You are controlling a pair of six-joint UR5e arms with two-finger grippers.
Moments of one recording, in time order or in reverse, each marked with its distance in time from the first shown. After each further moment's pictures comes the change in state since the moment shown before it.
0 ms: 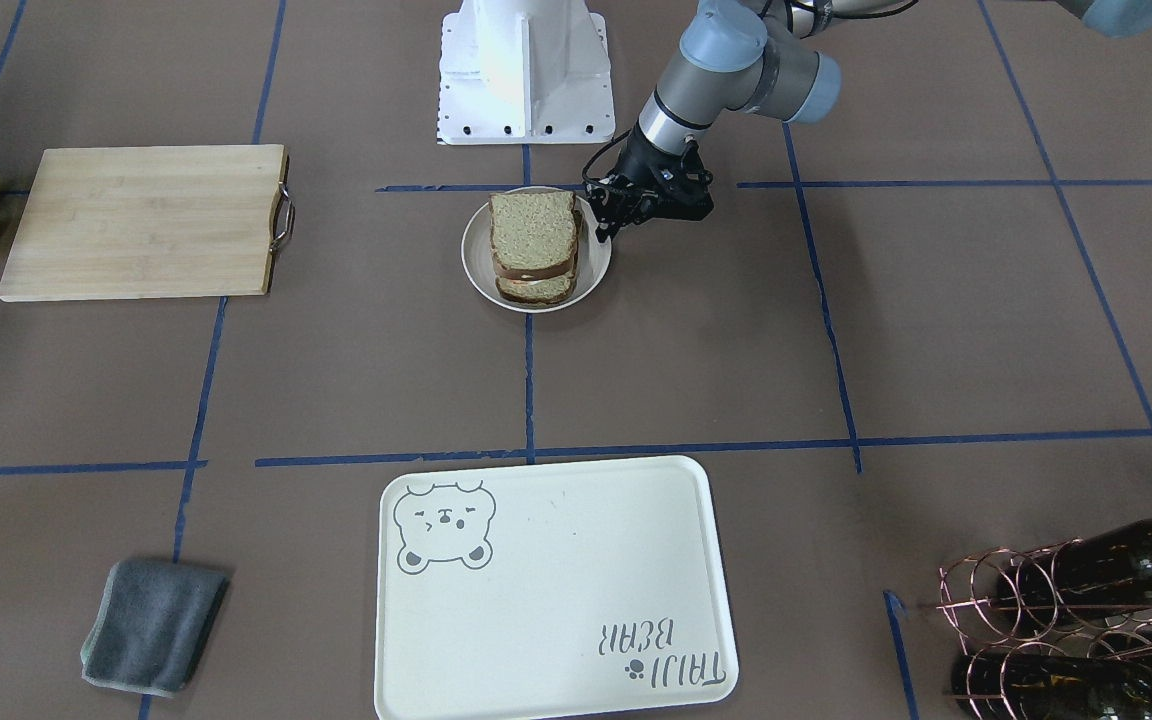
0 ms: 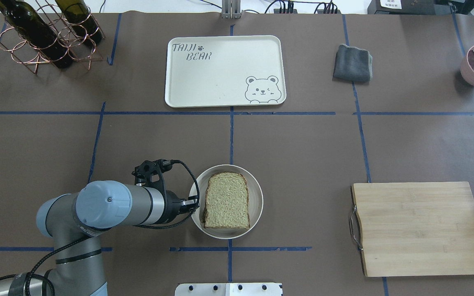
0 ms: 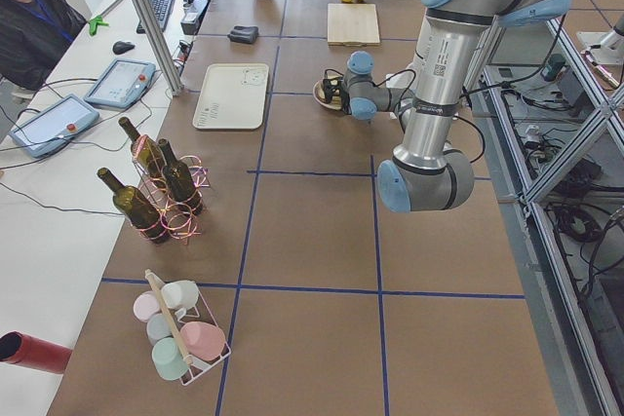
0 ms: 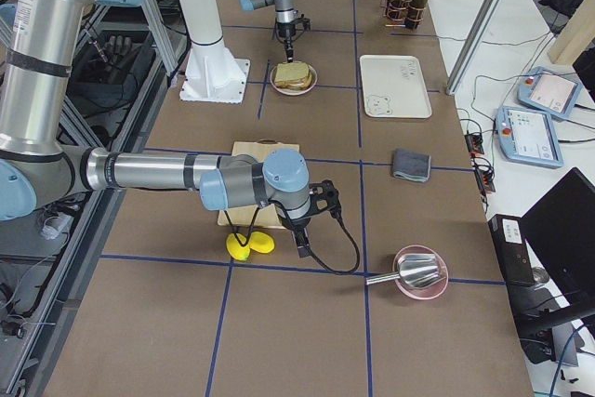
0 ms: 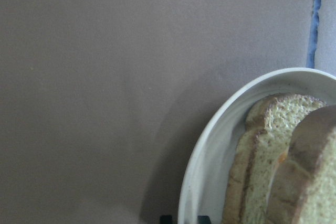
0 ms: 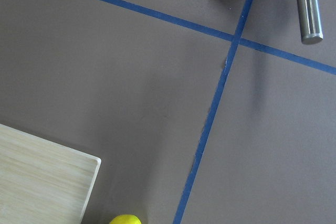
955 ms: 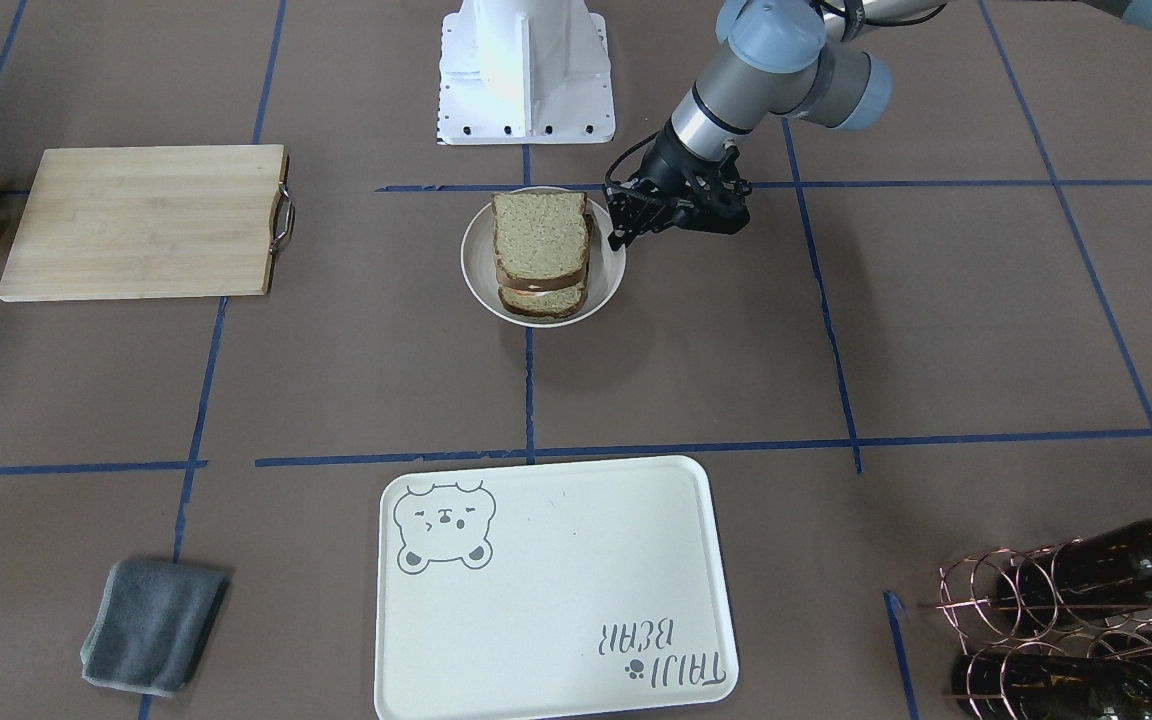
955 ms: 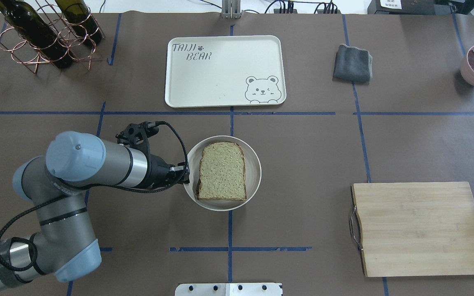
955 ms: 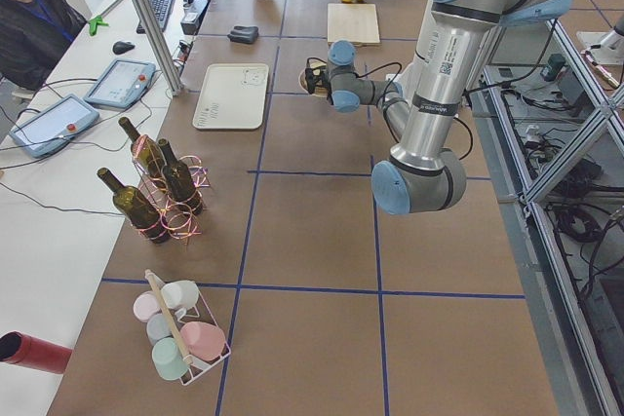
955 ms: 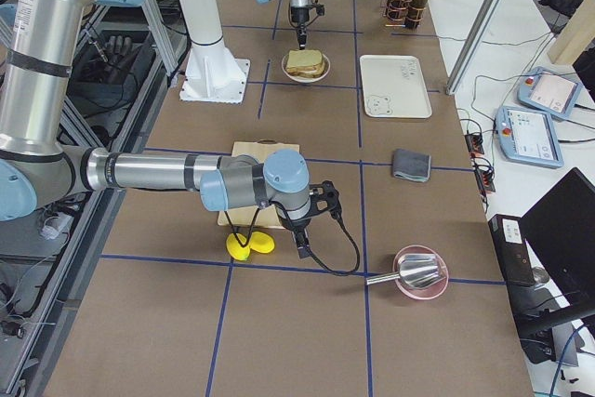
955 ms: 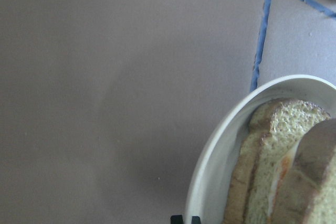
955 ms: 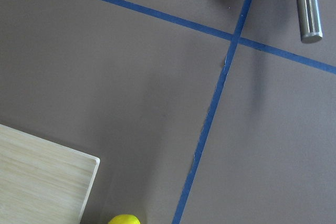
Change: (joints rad) left arm -0.189 -0.017 -0.032 -0.005 -0.192 0.043; right arm 0.000 0.001 -0.006 0.001 0.000 -0.001
